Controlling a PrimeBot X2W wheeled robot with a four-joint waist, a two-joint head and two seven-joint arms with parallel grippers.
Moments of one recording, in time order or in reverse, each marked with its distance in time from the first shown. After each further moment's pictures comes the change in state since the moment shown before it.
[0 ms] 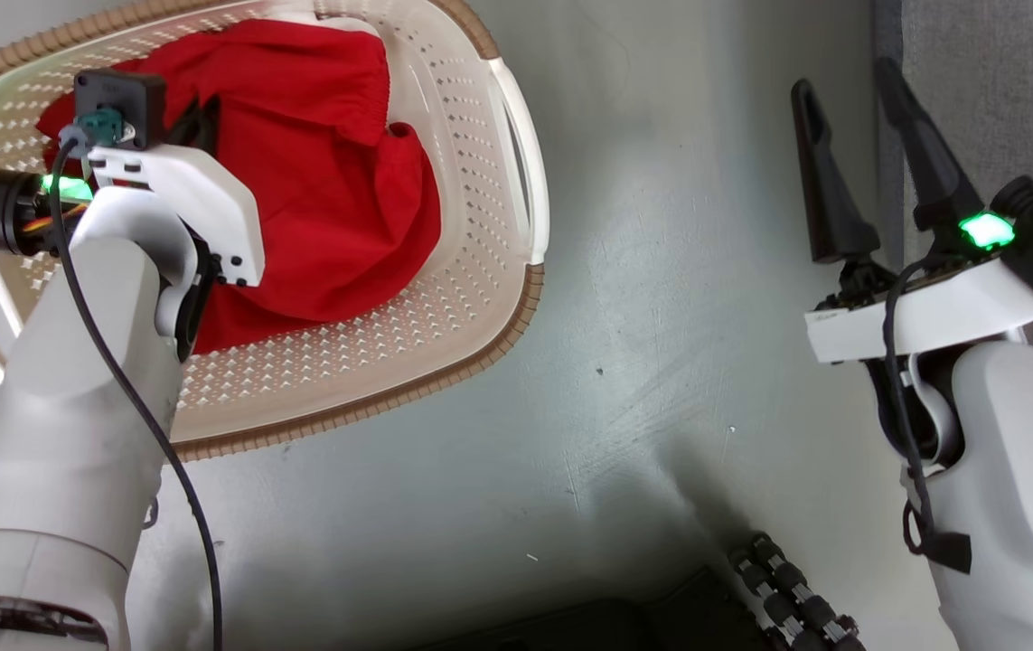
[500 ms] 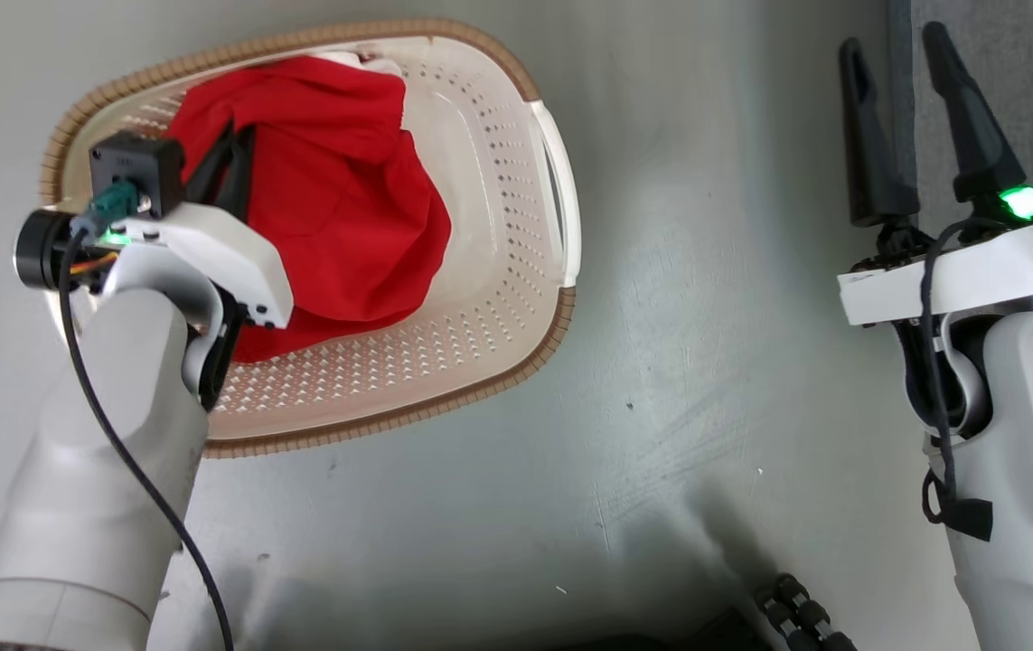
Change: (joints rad) left arm 0.104 -0.010 0.011 -0.078 -0.027 -0.046 -0.171; right arm -0.057 -0.001 -0.058 0.050 -0.001 0.000 0.000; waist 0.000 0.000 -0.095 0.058
